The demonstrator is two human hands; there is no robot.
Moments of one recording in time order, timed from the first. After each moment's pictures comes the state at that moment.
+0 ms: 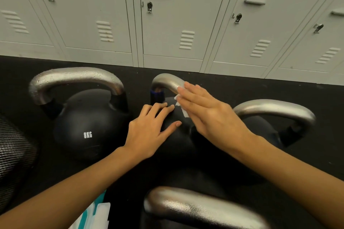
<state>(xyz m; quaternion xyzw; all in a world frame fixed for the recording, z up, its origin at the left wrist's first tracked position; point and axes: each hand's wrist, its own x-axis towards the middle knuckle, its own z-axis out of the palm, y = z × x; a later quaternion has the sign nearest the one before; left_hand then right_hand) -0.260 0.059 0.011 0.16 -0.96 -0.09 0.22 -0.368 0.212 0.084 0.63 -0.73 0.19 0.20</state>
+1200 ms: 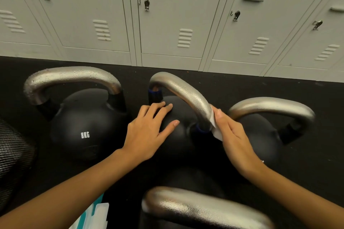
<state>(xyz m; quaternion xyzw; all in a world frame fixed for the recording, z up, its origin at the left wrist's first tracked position) -0.257 0.062 0.010 0.16 -0.96 -0.15 0.19 -0.350 0.258 0.056 0.31 -0.74 0.57 -0.19</state>
